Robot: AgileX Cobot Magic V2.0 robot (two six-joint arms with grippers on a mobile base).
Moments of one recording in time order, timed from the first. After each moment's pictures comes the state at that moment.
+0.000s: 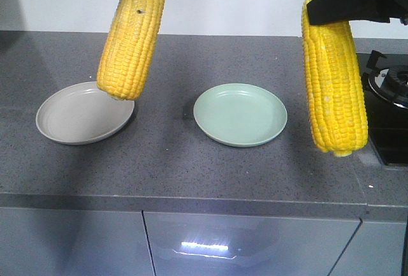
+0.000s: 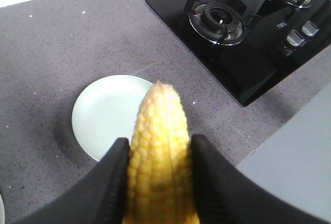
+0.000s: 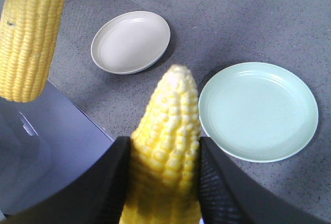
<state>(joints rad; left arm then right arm) -0.36 1.74 -2.24 -0.44 1.28 0.08 0.10 1.35 -1.71 0.60 1.27 -0.38</state>
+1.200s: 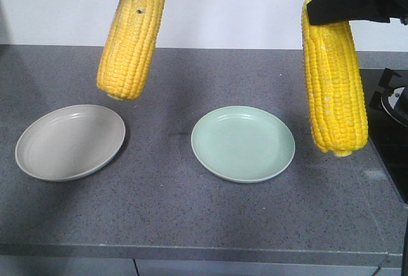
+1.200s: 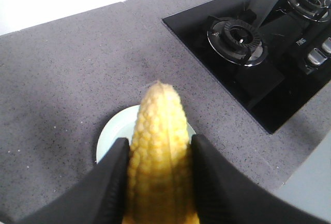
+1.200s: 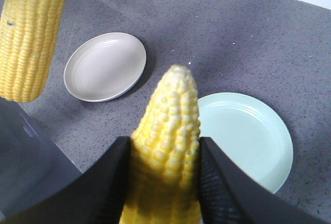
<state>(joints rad) -0.36 1.74 -2.24 -0.44 1.28 0.08 0.10 1.35 -1.71 0.60 1.27 -0.38</state>
